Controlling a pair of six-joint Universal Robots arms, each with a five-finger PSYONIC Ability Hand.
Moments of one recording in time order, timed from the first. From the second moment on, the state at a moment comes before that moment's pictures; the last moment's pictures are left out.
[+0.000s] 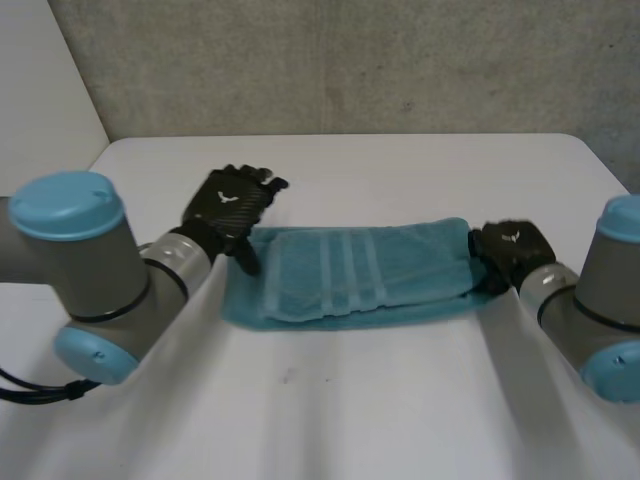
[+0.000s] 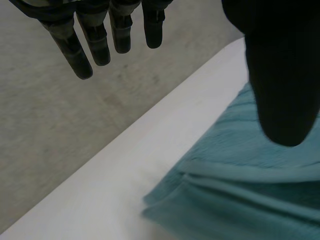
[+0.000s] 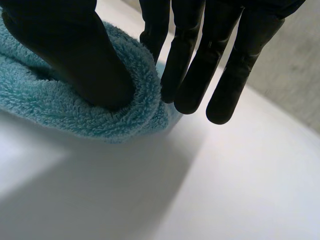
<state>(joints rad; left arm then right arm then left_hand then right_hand) 4.28 -2.04 -1.49 3.41 -1.37 3.47 1.81 -1.04 1.57 -0.21 1.42 2.76 0.19 0.20 0.22 0.21 0.05 0.89 1.15 1.18 1.19 0.97</state>
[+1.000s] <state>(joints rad) 4.22 -2.17 -1.31 3.18 -1.50 3.14 2.15 -0.80 1.01 0.09 1.41 3.06 0.19 0.20 0.22 0.21 0.05 0.21 0.22 0.21 0.23 0.06</state>
